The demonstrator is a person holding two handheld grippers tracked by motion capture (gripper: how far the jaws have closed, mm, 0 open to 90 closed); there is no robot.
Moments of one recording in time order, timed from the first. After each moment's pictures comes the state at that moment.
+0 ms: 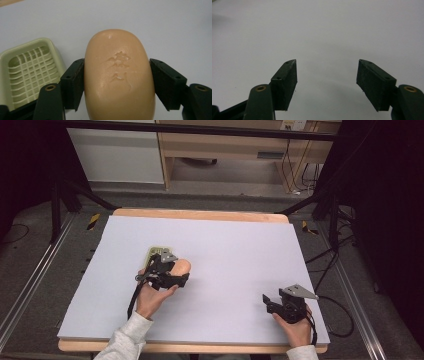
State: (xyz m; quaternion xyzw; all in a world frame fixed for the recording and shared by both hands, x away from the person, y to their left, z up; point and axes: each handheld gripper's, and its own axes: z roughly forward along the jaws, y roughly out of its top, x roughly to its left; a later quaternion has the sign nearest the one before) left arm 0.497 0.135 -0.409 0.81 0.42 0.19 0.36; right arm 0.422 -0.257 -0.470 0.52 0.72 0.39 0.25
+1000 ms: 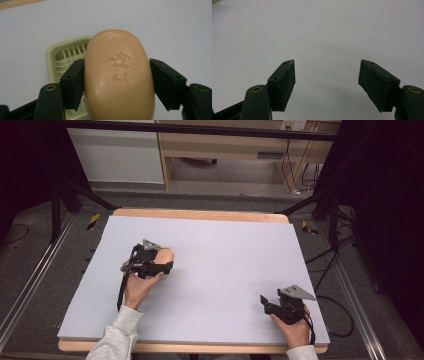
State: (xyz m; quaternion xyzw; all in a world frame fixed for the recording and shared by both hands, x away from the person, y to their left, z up) left arm 0.527 0.177 -0.410 0.78 0.48 0.21 0.35; right arm 0.421 -0.252 -0.471 0.51 0.72 0.39 0.25
